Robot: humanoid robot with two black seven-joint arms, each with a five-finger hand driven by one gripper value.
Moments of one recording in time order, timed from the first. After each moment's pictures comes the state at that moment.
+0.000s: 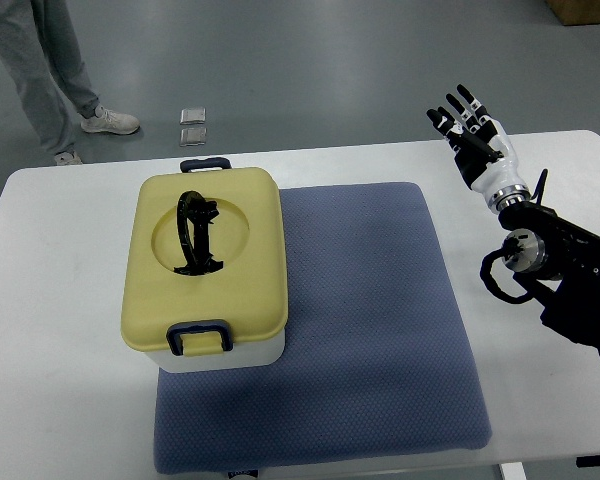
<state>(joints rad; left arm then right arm) 0.01 0.00 -0.02 -0.15 0.01 0.00 0.06 0.80 -0.18 0.54 0.53 0.09 0.18 0.54</state>
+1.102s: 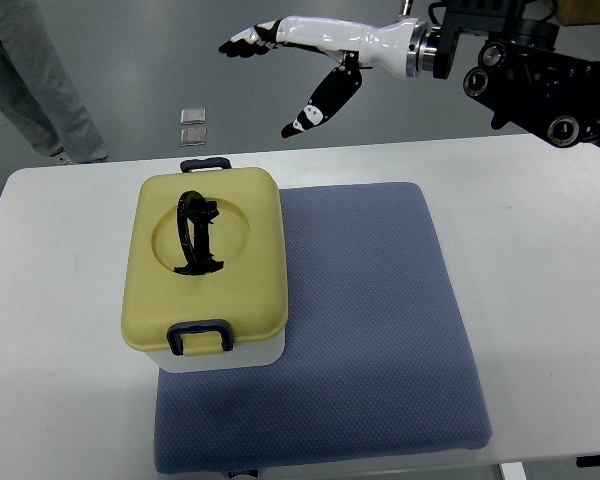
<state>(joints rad) 0.01 0.00 -0.02 -0.15 0.01 0.00 0.06 1.41 -0.28 0.22 0.84 -1.25 0.32 0.54</state>
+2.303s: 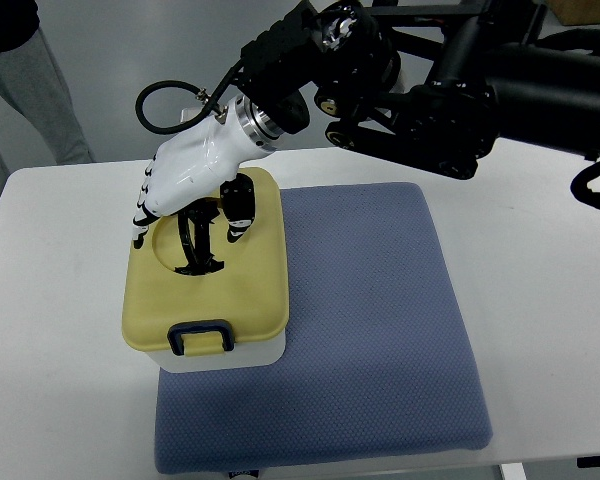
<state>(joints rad) 0.01 0.00 -0.02 -0.15 0.01 -0.01 0.06 1.66 -0.04 0.03 0.98 -1.74 0.41 0.61</state>
